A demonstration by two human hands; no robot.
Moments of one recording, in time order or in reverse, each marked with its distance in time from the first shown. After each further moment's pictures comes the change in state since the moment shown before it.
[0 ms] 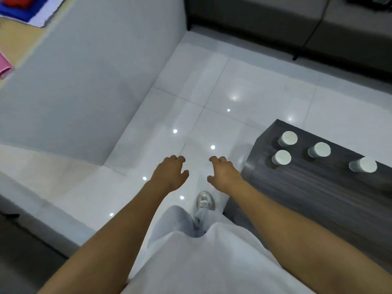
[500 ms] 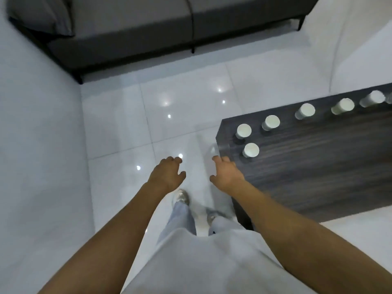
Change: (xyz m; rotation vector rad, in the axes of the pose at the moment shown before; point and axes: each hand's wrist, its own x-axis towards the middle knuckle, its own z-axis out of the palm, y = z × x) left_hand 0.207 0.097 -0.101 0.348 -0.223 0.545; right_hand 0.073 0.042 -0.096 0.415 0.227 0.547
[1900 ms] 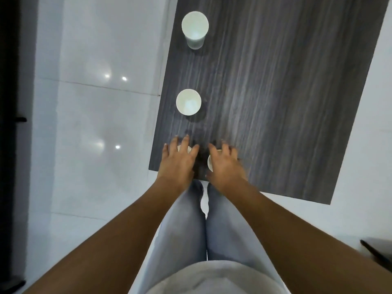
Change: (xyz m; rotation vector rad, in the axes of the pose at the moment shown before) left_hand 0.386 0.215 0.112 0.985 -0.335 1.049; right_hand 0.240 0.187 0.035 0.713 0.247 0.827
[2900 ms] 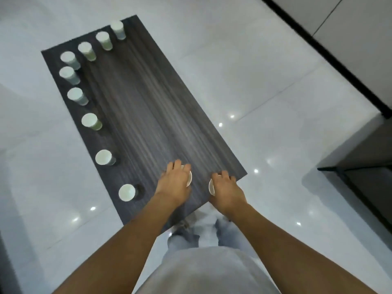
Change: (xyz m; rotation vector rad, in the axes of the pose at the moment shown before) left_hand -0.068 0.192 -0.199 0.250 0.009 0.582; right_hand -0.237 0.093 -0.115 0.562 0.369 0.498
